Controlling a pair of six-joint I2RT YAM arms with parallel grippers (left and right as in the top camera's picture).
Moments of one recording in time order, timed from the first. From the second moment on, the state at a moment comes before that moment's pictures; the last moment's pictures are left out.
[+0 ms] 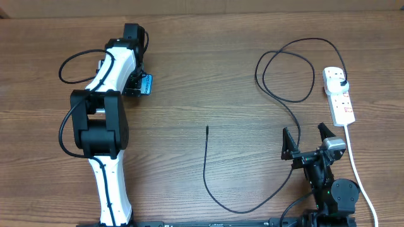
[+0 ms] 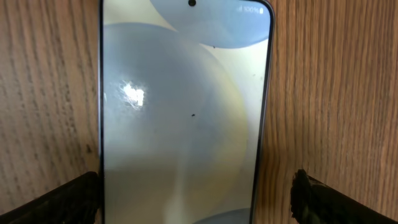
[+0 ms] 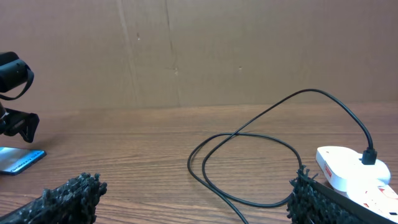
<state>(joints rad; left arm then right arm) -0.06 2.33 1.86 -0.92 -0.30 -1.61 -0.06 0.01 0.02 -0.02 -0.22 0.10</state>
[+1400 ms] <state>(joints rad) -0.05 2.37 1.90 -1.02 -0.32 -1.60 -0.06 0.01 0.02 -0.02 -0.22 0.10</state>
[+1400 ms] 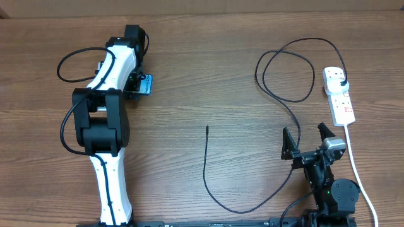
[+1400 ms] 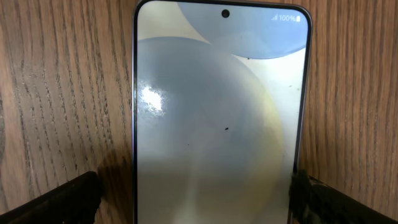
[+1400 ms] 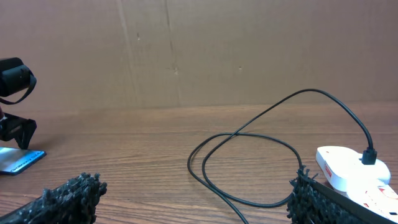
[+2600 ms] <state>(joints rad) -0.05 2.37 1.92 -1.19 -0.29 -1.64 -0.06 0.01 0.02 -0.02 -0.22 0.10</state>
